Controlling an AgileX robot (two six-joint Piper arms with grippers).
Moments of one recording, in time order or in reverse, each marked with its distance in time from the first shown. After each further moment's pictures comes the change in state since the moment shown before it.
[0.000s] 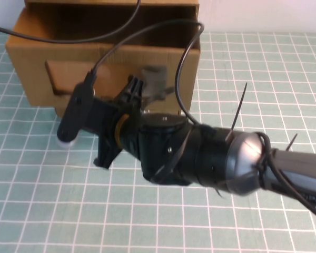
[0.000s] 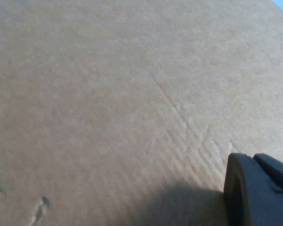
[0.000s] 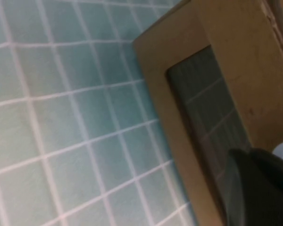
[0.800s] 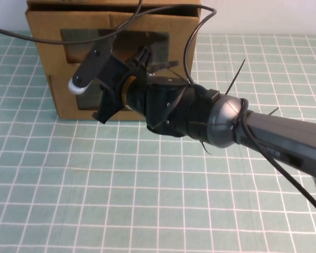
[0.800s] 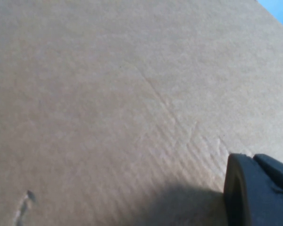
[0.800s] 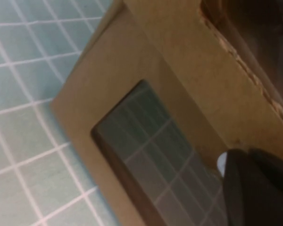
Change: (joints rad) right arm -0.175 0.189 -0.249 -0.045 -0.159 0.159; left arm 0.000 0.000 0.000 -0.040 0.012 0.000
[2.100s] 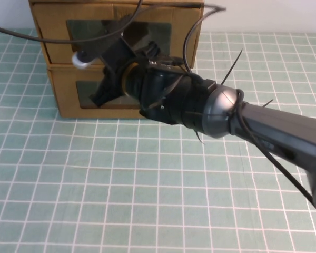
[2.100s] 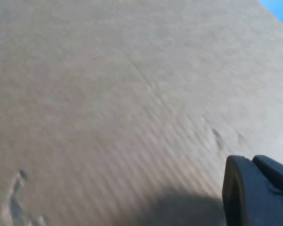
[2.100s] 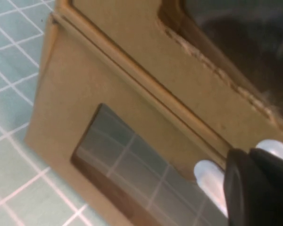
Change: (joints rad) right arm -0.006 0.034 -0.093 0.135 0.090 0.072; left arm 0.000 -0.027 0.000 0.012 0.061 0.002
